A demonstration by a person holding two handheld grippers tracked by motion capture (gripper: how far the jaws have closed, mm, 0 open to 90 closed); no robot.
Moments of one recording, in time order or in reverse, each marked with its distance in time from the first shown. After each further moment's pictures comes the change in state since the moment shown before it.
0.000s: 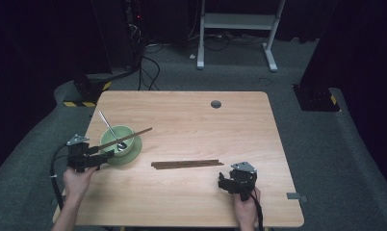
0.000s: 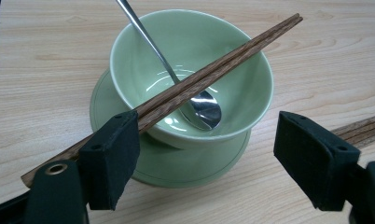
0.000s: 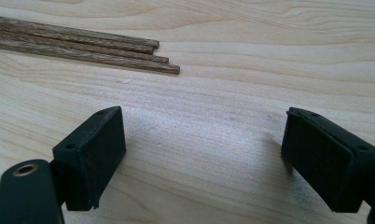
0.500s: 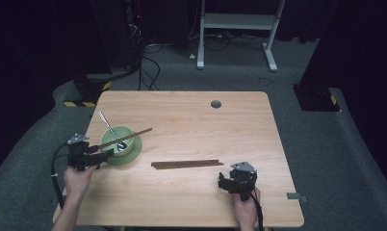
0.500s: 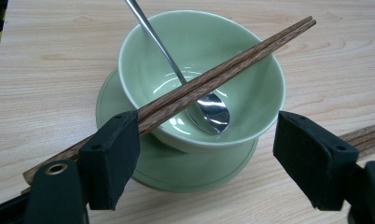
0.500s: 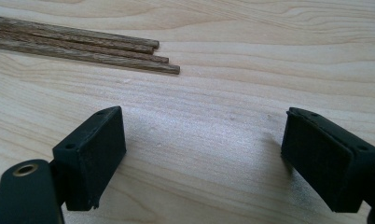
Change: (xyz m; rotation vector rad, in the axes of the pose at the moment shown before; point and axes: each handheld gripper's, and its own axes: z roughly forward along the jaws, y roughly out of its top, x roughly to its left) left arm 0.003 0.002 0.004 -0.002 0.016 -0.007; right arm 0.000 0.000 0.000 0.000 0.000 0.000
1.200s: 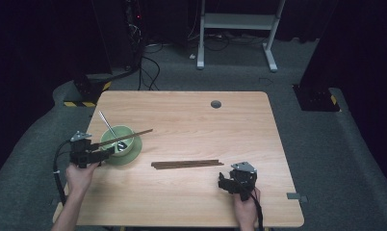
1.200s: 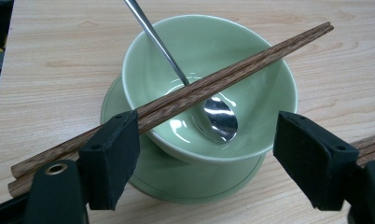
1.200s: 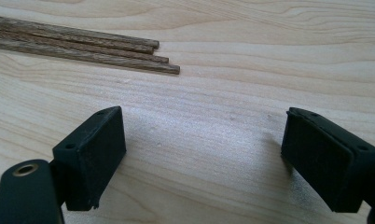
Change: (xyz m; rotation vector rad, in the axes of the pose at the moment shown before) left arm 0.000 0.006 0.008 0.007 0.024 0.009; right arm 0.000 0.000 0.000 0.000 0.000 0.000
